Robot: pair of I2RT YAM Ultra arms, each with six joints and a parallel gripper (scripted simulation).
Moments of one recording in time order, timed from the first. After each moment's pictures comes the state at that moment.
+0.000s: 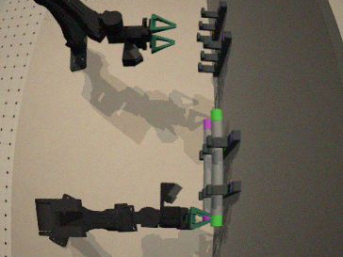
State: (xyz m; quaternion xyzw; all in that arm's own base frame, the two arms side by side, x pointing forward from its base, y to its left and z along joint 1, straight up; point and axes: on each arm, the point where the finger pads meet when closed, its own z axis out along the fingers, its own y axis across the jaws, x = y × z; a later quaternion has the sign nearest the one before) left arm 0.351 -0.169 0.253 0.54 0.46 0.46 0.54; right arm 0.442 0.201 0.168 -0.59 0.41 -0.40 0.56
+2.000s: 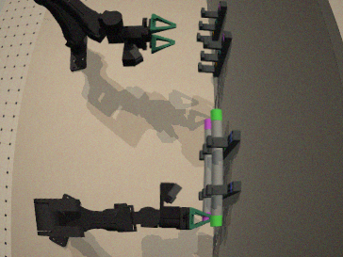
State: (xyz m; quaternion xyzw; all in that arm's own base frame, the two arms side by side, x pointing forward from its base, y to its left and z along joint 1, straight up) left arm 0.351 -0.169 0.253 0.54 0.46 0.46 0.54; right arm 0.441 0.200 0.168 -0.60 0.42 -0.40 0.56
